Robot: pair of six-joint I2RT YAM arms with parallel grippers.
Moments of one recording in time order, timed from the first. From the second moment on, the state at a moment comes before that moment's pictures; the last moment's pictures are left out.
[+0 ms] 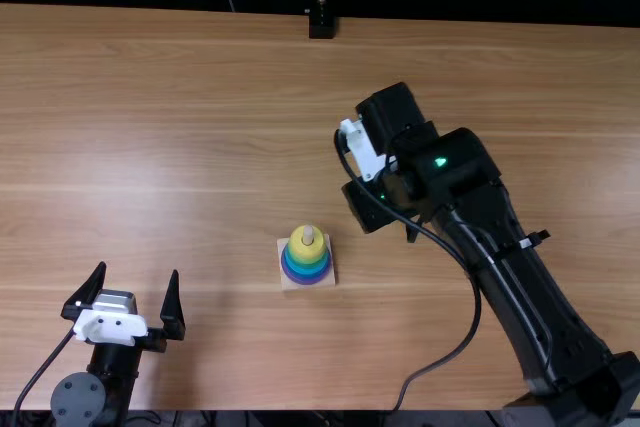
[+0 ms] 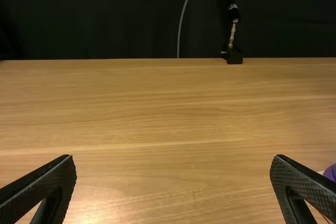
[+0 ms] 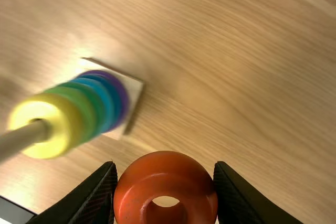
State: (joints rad) left arm -0.08 0.01 0.03 -0.08 0.03 -0.05; right arm 0.50 1.80 1.80 -1.26 -0.05 -0.08
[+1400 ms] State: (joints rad) left arm -0.08 0.01 0.03 -0.08 0.03 -0.05; right arm 0.71 1.79 1.89 -1.25 -0.05 -0.02
